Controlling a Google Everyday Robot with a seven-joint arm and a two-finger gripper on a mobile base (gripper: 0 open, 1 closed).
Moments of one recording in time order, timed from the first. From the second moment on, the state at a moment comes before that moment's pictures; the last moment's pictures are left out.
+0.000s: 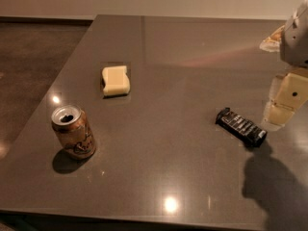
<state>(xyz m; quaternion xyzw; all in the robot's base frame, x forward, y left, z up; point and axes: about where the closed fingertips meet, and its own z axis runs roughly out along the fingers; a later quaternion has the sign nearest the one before) 0.438 -0.217 0.976 -0.60 0.78 -0.03 0.16</state>
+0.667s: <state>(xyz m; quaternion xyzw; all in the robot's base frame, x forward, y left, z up) 0.448 -0.210 0.976 -0.60 0.78 -0.03 0.17</state>
